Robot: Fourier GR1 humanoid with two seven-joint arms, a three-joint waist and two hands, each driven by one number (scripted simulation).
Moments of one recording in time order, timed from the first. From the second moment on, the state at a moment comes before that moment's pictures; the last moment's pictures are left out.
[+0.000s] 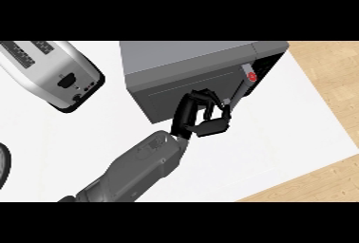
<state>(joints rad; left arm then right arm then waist) -0.82 0.00 -0.82 -0.81 0.87 0.53 -0.53 0.03 -0.54 -0.40 -1.81 -0.46 0.56 -0.33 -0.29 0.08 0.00</state>
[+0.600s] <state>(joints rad) -0.84 0.00 -0.85 -0.79 0.93 0.52 -0.60 -0.03 -0.61 -0.45 -1.75 -0.48 0.57 -0.32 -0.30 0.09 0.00</state>
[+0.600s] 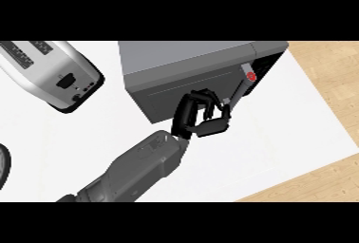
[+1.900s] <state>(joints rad) -0.88 0.00 -0.92 -0.76 1.04 0.52 -0.69 -0.14 -0.72 -0.51 -1.54 -0.55 0.65 -0.32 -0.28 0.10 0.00</state>
